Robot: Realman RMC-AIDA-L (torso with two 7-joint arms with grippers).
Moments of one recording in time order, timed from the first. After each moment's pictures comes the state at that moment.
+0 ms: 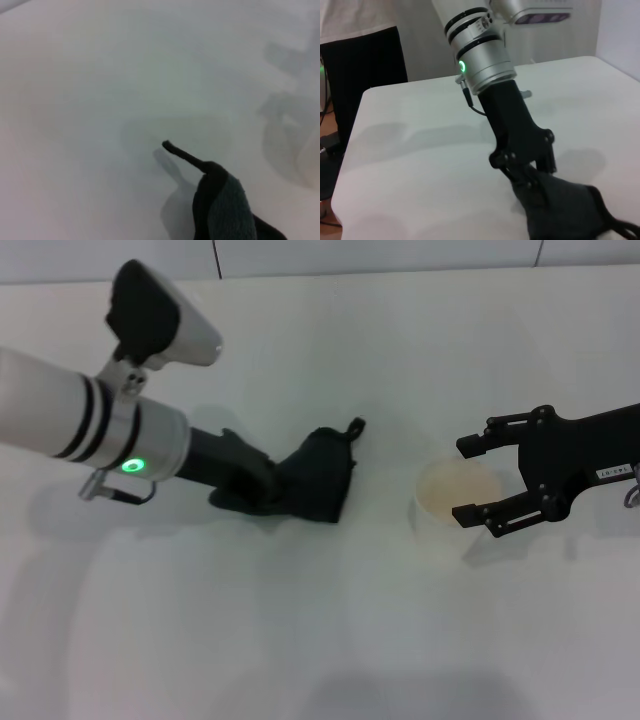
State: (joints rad) left arm -0.67 -2.07 1.38 0.82 2.16 1.16 -2.02; right arm 0.49 2.01 -1.08 -1.08 -1.97 -1.61 1.56
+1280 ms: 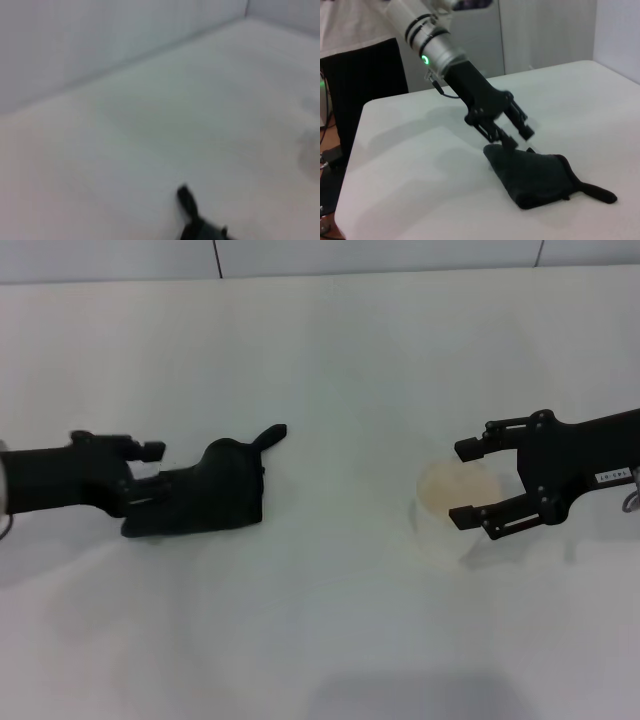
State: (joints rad) left arm -0.39 -2.07 0.91 0.91 2.07 1.35 -1.57; right arm 0.48 2.01 -1.07 -1.05 -1.95 -1.61 1.57
